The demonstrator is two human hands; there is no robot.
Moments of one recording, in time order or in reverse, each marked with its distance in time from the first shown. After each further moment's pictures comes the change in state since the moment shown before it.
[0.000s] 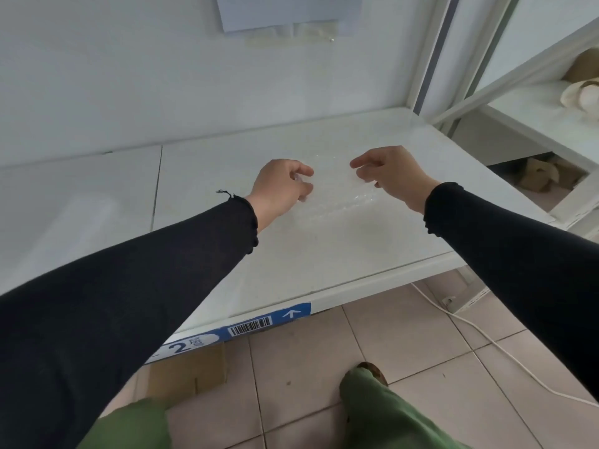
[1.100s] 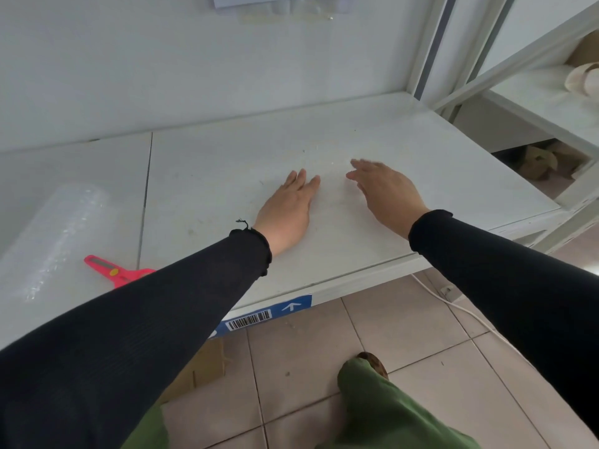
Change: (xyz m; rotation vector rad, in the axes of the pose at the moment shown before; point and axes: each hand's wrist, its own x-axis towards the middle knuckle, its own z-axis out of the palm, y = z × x) left_hand -0.019 -0.040 0.040 0.604 -0.133 0.255; right_hand -0.021 0.041 0.038 -0.770 0.046 -0.334
